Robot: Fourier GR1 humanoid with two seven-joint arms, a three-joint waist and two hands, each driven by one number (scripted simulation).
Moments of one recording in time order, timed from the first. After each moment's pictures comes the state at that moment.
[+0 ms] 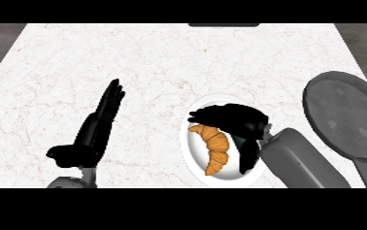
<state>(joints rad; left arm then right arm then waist) -0.04 0.16 -0.22 -1.56 0.12 0.12 -0.12 -0.46 -0.31 0.53 -1.34 0.62 0.56 -0.23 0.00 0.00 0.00</state>
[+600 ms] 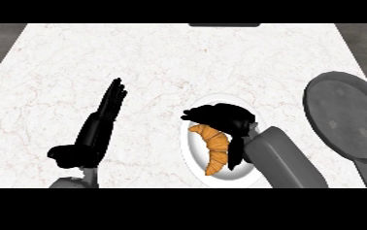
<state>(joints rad) -0.03 0.12 -0.20 -1.59 0.07 0.09 -0.09 -0.47 -0.17 0.46 -1.18 0.77 0.55 -0.29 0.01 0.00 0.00</state>
